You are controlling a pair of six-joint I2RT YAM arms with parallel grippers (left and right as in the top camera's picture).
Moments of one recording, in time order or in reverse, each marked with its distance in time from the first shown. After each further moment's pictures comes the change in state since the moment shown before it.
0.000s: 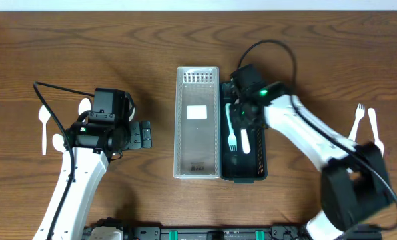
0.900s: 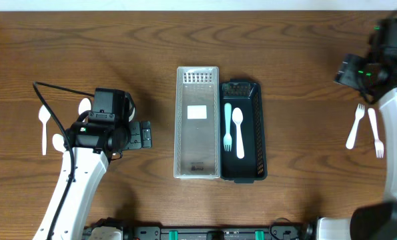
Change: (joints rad) left arm 0.000 0.000 0.000 0.000 0.000 0.000; right arm -0.702 -0.220 0.306 -0.230 0.169 -0.128
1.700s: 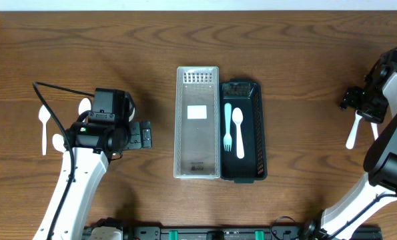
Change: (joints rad) left arm 0.000 0.000 0.000 0.000 0.000 0.000; right arm -0.221 0.478 -0.058 0.139 -0.087 -0.147
